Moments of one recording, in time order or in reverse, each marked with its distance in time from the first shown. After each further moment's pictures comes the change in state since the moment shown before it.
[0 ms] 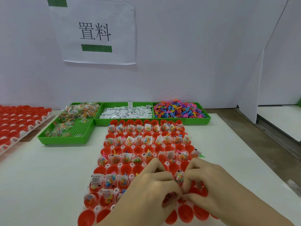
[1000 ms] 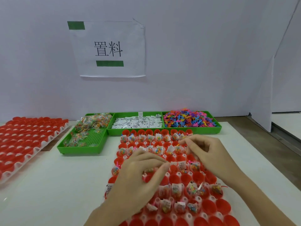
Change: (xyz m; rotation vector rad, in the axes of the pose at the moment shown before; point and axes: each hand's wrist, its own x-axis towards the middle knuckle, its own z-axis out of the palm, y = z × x) left_hand 0.028 -0.007 -0.035 -0.184 0.292 -0.368; right_hand 0.076 0.021 -0.004 0.655 0.441 -0.016
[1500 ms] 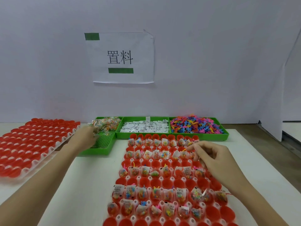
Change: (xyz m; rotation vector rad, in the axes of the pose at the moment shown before) left_hand 0.073 -0.210 -0.135 0.782 -0.179 -0.547; right_hand -0.001 0.004 0.002 0.005 0.061 -0.025
